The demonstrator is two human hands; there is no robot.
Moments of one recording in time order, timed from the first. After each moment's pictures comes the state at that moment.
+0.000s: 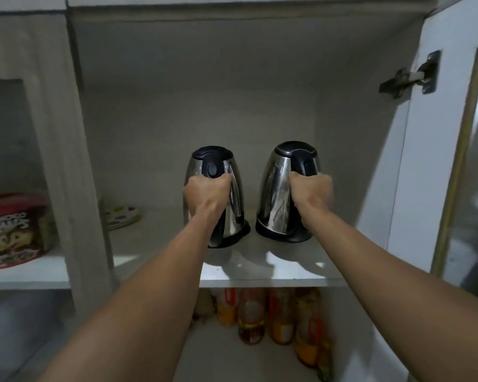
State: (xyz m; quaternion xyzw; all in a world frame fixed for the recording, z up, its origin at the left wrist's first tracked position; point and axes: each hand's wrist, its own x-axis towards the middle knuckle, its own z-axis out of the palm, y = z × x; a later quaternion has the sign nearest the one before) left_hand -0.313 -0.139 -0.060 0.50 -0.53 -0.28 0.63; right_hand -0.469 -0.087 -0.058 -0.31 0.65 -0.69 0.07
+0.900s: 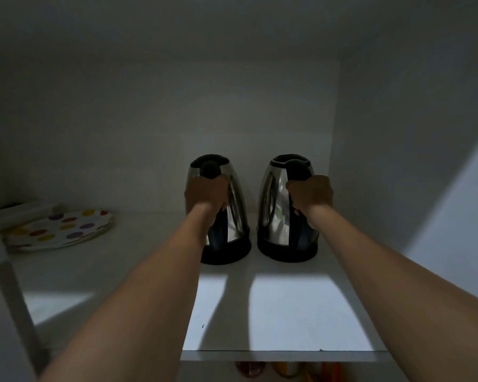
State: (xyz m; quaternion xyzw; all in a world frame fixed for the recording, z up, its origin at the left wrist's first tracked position) left_hand -0.369 -0.308 -0.074 0.51 -0.52 -0.39 0.57; right_hand -0.549 -0.275 -0.082 -0.36 0.69 -0.61 0.16
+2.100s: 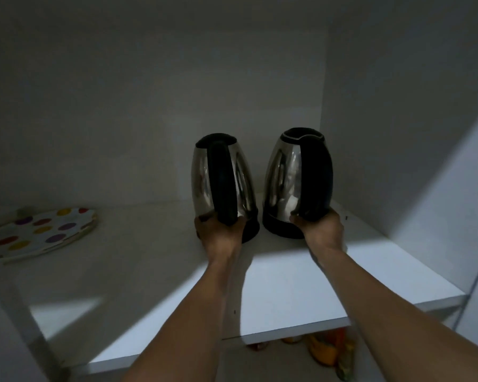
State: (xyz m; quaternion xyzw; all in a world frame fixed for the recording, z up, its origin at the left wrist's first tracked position) left_hand -0.359 -0.329 -0.204 0.52 -0.55 -0.35 0.55; right_hand -0.507 -0.245 -0.189 -0.26 0.73 -0.63 0.09
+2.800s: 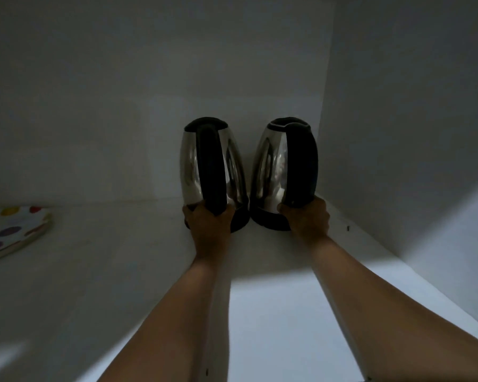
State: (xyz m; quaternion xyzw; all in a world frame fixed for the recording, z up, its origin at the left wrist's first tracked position) left_hand -0.408 -0.402 -0.206 0.49 -0.58 -0.35 0.55; right_hand -0.559 -0.321 -0.180 -0.28 0.77 -0.56 0.11
